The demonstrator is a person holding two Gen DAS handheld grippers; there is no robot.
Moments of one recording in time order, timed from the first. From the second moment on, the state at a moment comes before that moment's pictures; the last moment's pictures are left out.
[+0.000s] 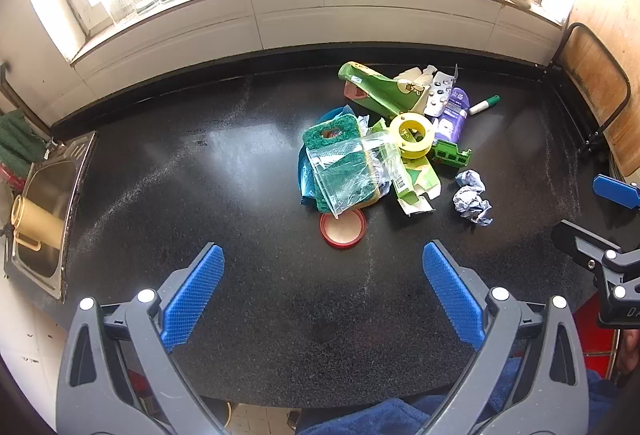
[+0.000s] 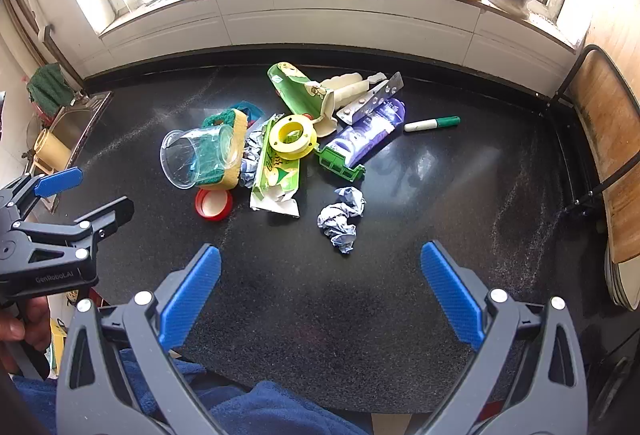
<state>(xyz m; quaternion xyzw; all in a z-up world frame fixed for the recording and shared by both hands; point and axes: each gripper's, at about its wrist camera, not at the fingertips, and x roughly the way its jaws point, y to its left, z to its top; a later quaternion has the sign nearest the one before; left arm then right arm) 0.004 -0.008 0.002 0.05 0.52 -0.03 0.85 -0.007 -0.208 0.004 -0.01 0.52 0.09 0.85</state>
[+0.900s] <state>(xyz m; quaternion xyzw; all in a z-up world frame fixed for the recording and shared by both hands) 0.001 -0.009 -0.003 0.05 0.52 -0.03 0.85 -0.008 -0.207 0.003 -0.01 0.52 0.09 0.85</state>
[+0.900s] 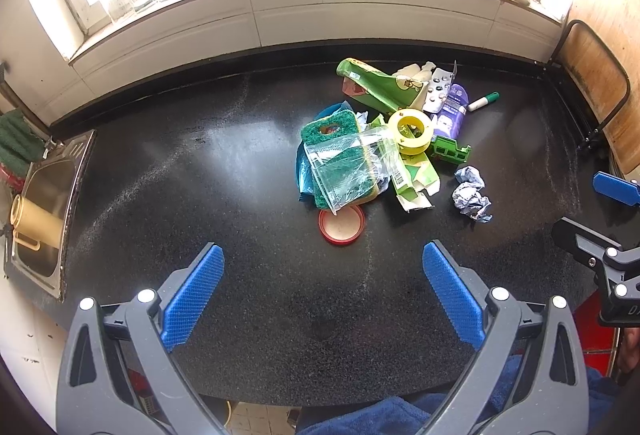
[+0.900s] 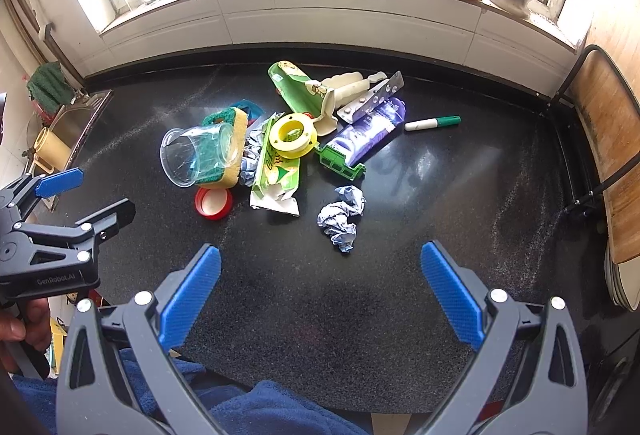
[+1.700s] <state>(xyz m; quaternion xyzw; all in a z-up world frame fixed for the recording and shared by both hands) 0.007 -0.014 -0.007 0.05 0.52 -0.06 0.85 -0.002 -0.210 -0.002 -0.01 0.53 0.10 0.84</state>
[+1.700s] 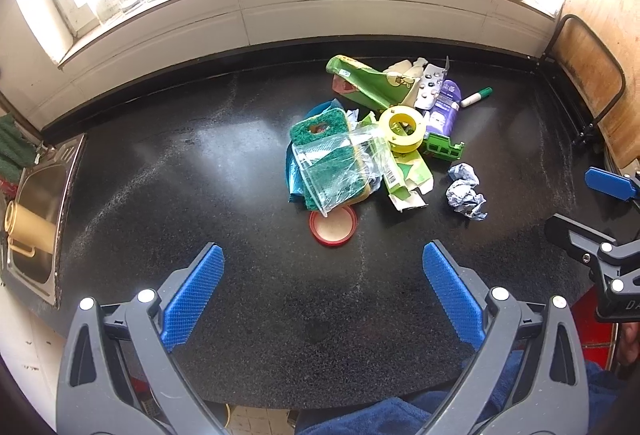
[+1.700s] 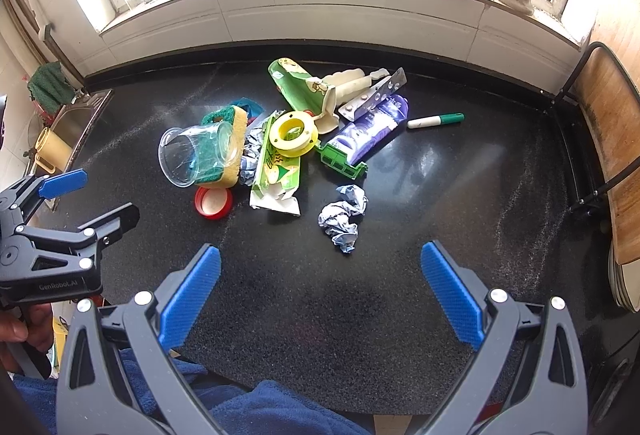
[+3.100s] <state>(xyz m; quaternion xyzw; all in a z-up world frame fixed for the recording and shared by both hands) 0.048 -0.018 -0.029 0.11 0.48 -0.10 0.87 0.064 -0.190 -0.066 -0.06 0.53 0.18 0.82</state>
